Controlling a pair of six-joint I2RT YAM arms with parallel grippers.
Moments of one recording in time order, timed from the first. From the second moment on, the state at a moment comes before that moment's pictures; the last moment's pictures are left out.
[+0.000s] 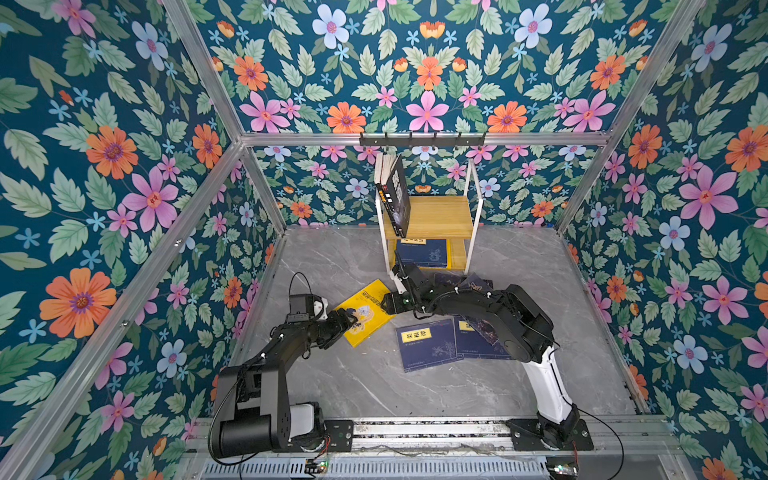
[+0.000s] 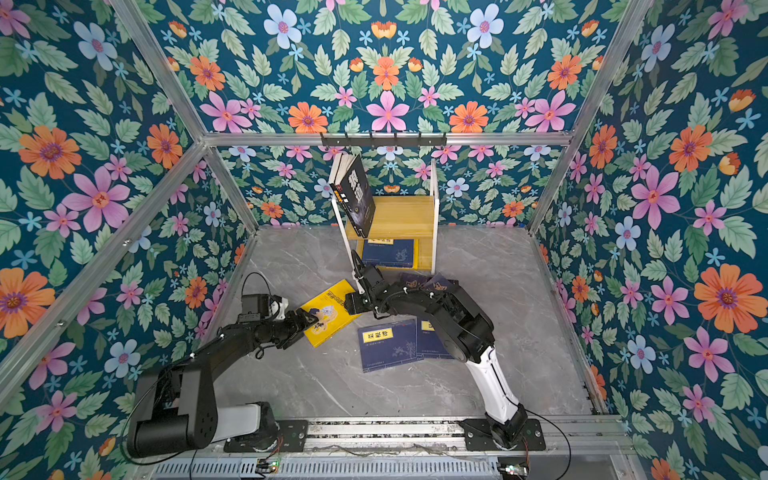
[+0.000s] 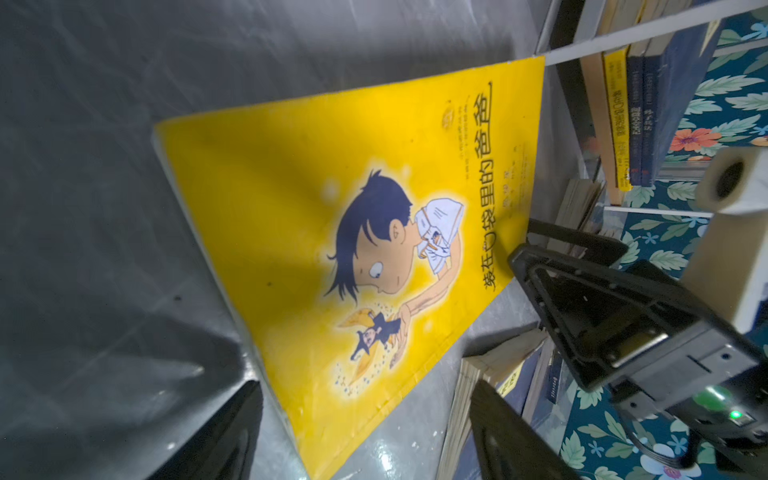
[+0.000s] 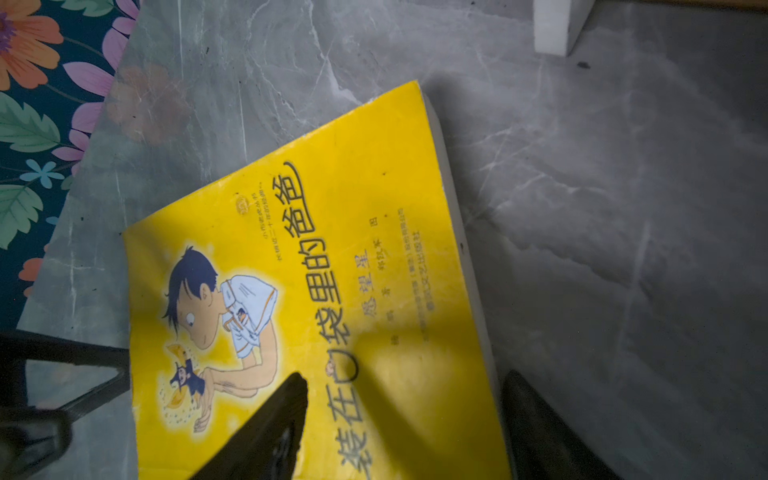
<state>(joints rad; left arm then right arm) 0.06 1.30 0.54 -0.26 0.56 -0.55 0.78 2.19 1.50 -0.12 -0.17 0.47</state>
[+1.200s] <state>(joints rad) 0.06 1.25 0.54 -0.29 0.54 -0.56 0.78 2.16 1.46 -0.12 -0.16 0.48</state>
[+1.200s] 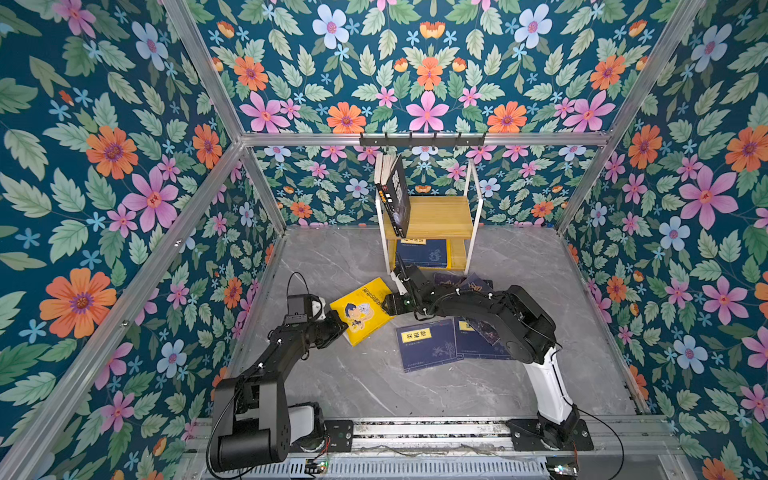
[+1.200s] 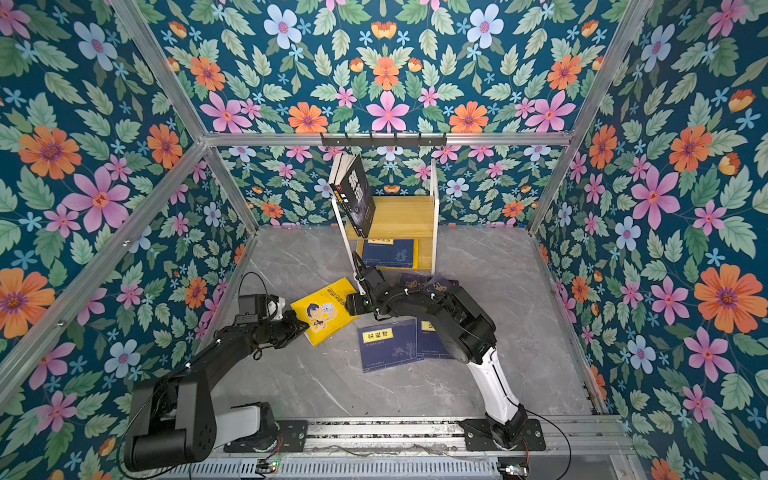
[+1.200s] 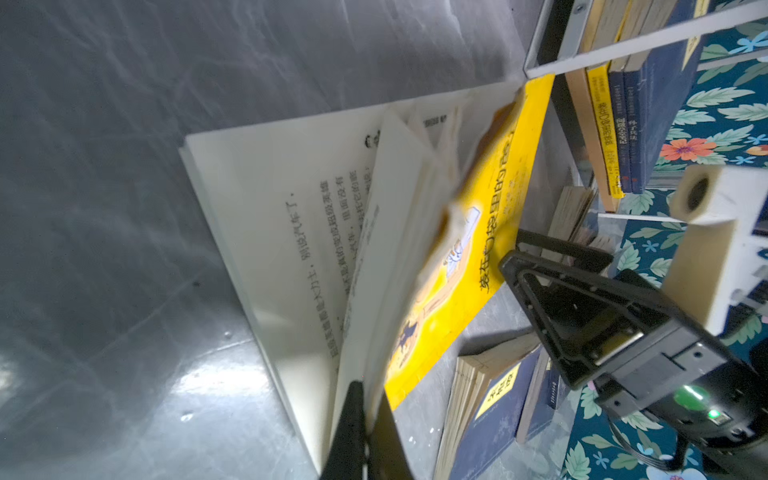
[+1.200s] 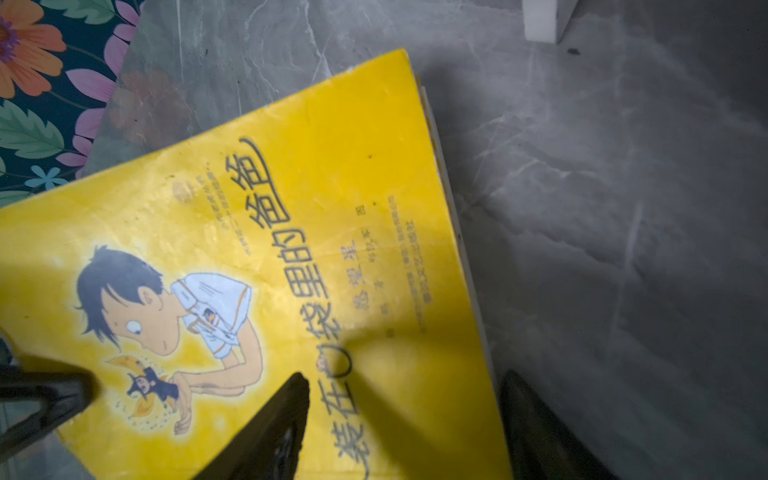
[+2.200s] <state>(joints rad) 0.06 1.23 0.56 -0.30 0.56 -0.57 1.03 2.10 1.15 0.39 0.09 -0.70</state>
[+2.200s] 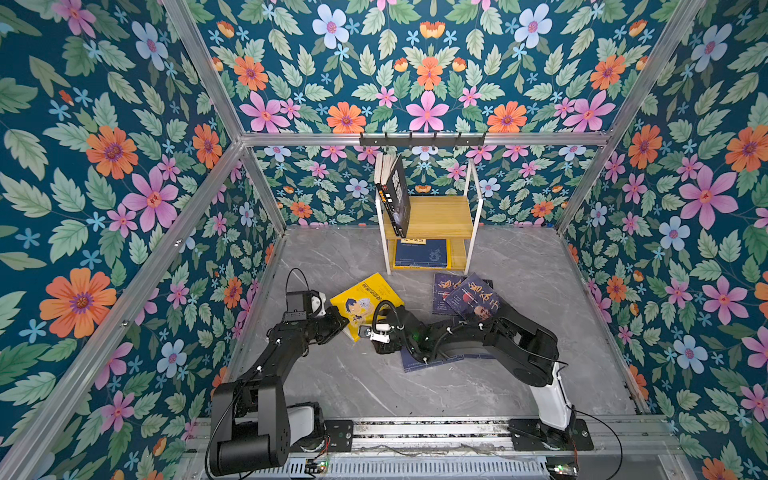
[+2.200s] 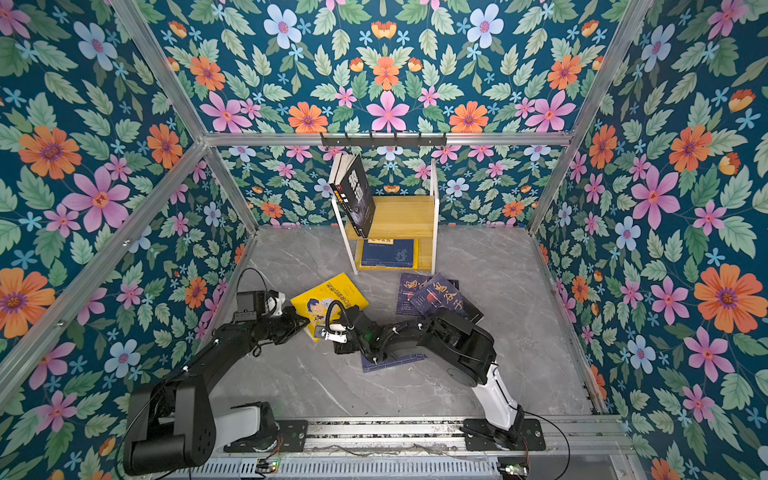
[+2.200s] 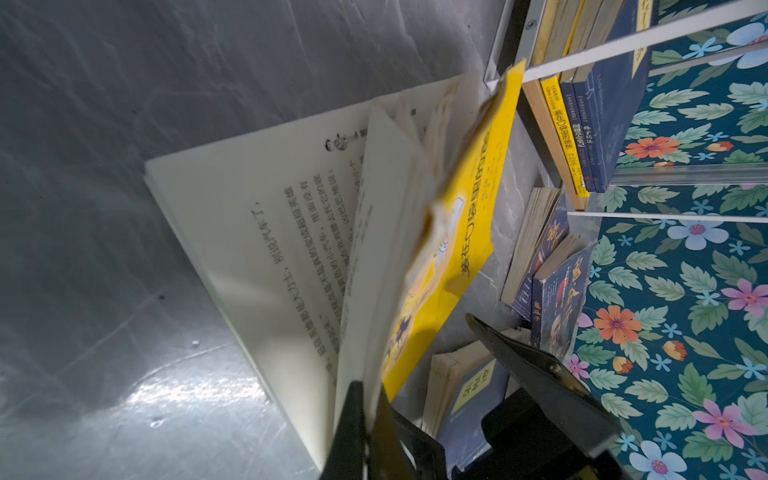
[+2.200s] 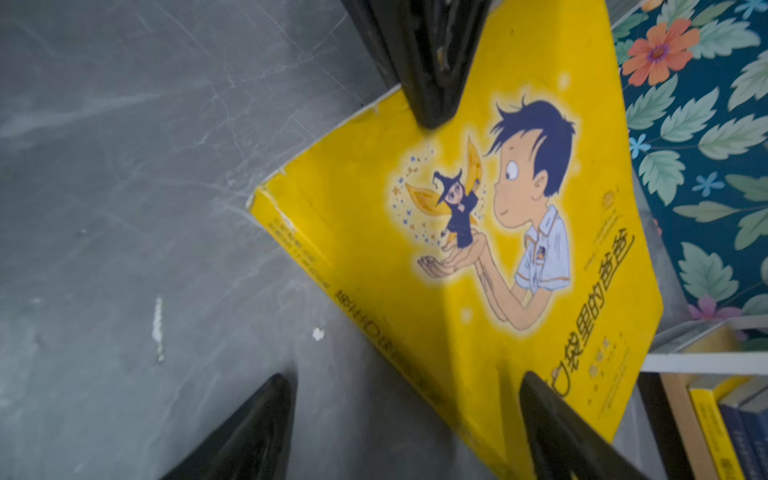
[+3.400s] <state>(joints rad) 0.09 1.15 0.58 -0.30 0.47 -0.53 1.03 2.22 1.14 0.76 0.18 -1.15</state>
